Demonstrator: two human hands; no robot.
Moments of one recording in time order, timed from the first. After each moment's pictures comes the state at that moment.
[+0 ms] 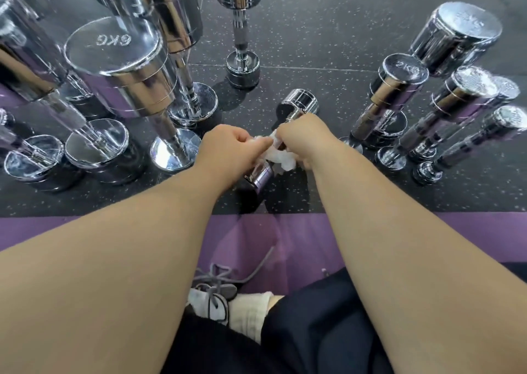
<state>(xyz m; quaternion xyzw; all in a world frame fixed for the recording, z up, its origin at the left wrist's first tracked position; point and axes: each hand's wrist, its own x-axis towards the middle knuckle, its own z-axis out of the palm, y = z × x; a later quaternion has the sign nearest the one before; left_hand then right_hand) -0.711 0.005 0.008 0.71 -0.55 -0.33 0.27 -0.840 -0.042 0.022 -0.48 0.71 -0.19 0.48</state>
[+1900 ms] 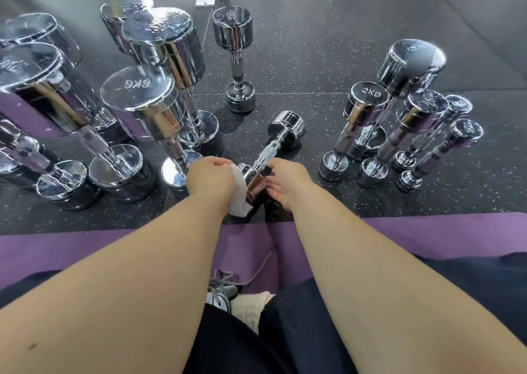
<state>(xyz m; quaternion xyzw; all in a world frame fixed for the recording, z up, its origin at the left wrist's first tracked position) -0.708 0.028 0.015 0.80 -0.32 -0.34 0.37 -0.831 -0.002 -0.014 -0.20 0.64 -0.34 0.66</state>
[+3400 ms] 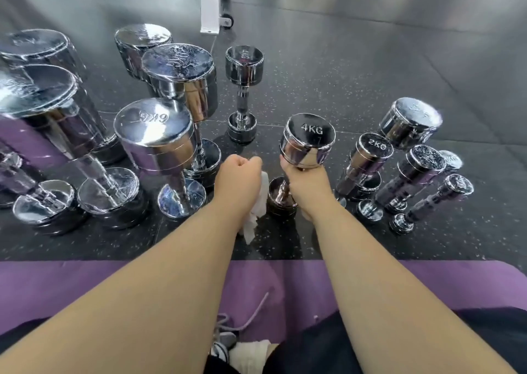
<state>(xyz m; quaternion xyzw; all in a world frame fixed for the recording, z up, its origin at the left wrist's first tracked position) -0.731 -0.002 0.057 0.70 -0.38 -0.44 0.42 -0.847 -0.029 0.030 -0.43 0.64 -0.44 0.46</state>
